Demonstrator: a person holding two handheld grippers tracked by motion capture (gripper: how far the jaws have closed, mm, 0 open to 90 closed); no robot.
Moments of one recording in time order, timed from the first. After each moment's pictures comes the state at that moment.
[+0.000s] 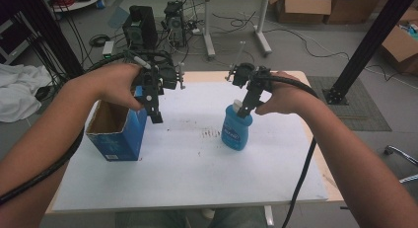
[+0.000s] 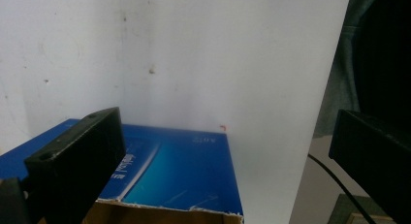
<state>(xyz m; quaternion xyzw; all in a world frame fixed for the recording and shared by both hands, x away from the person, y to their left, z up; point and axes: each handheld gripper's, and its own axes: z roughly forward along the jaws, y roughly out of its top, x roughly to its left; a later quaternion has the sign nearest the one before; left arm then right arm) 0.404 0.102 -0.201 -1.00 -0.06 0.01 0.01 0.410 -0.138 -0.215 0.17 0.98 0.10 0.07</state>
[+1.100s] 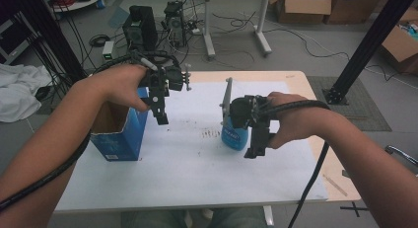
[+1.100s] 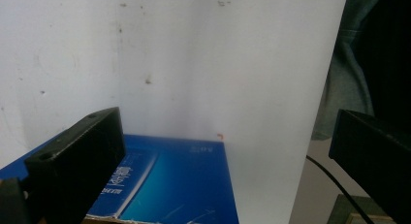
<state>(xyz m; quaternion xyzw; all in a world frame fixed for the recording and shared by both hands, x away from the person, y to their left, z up) 0.403 0.089 -0.205 -1.00 -0.06 0.01 0.01 0.318 -0.119 -0.212 -0.01 1.00 0.05 0.01</state>
